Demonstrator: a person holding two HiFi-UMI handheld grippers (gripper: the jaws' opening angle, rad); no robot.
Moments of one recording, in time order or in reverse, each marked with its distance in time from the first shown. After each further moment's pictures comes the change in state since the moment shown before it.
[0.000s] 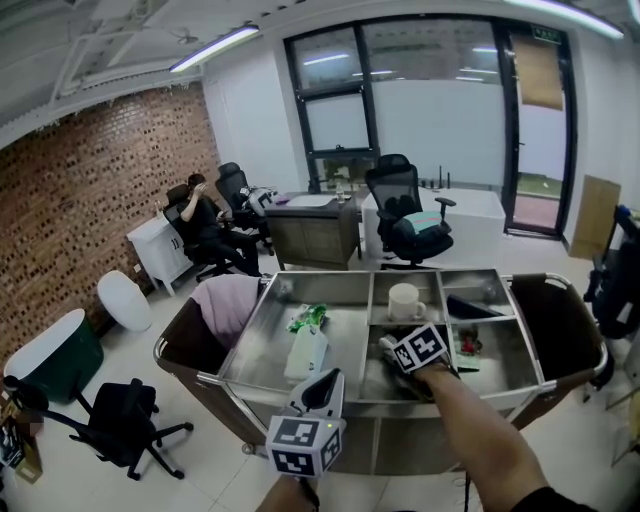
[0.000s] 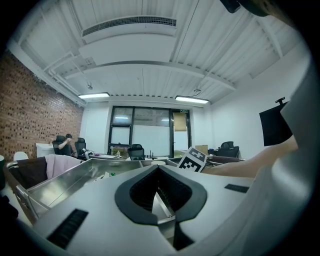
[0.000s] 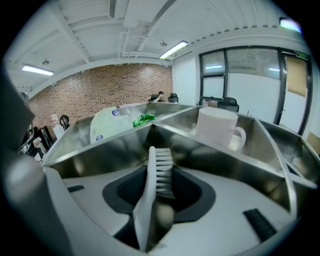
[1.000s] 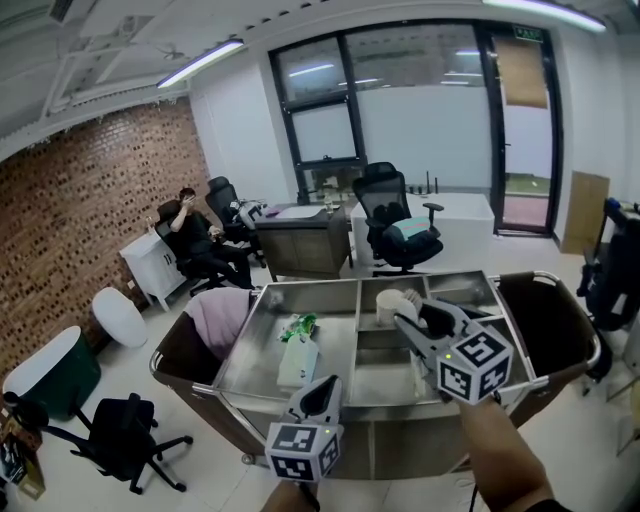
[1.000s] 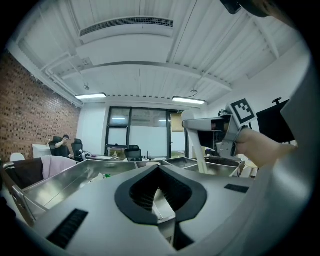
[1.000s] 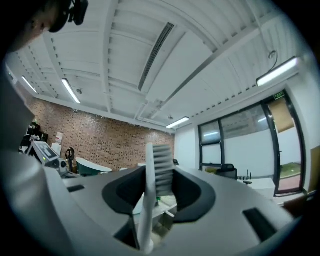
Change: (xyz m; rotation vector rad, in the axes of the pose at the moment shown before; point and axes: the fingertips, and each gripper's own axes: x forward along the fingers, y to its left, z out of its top) left arm 0.001 -0.021 0.003 0.014 -0.009 -0.029; right arm -0.258 0.060 0.112 -0.136 -0.775 -0.017
